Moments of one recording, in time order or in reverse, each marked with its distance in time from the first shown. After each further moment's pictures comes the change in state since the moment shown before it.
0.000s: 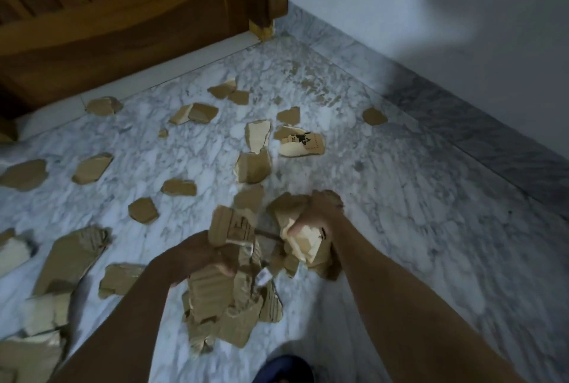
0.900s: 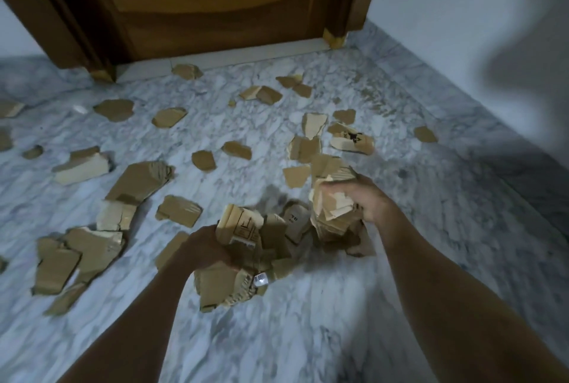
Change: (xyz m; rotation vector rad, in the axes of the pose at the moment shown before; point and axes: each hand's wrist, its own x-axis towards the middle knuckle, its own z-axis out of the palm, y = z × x) left_hand -0.046 -0.123 0.025 0.067 0.402 -0.066; right_hand -0.032 -0.010 0.022 0.393 0.087 -0.143
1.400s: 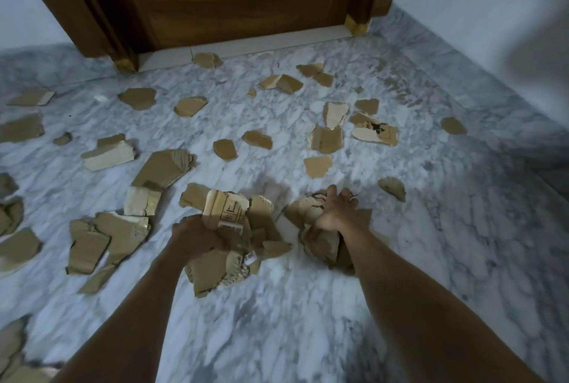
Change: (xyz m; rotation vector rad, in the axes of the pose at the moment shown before) left_hand -0.009 -0.036 -0.030 0.041 0.160 -0.204; right_hand -0.017 0.020 0.095 -0.838 -0.075 -0.036
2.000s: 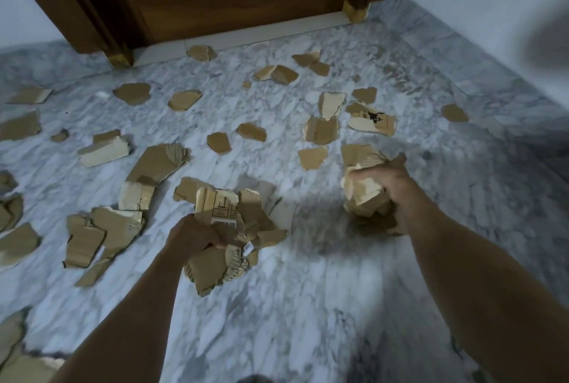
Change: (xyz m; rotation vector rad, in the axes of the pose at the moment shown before) left_hand 0.023 -0.028 0.022 -0.248 0.011 -0.022; right_hand 0.034 0.075 -0.084 0.812 0.235 0.197
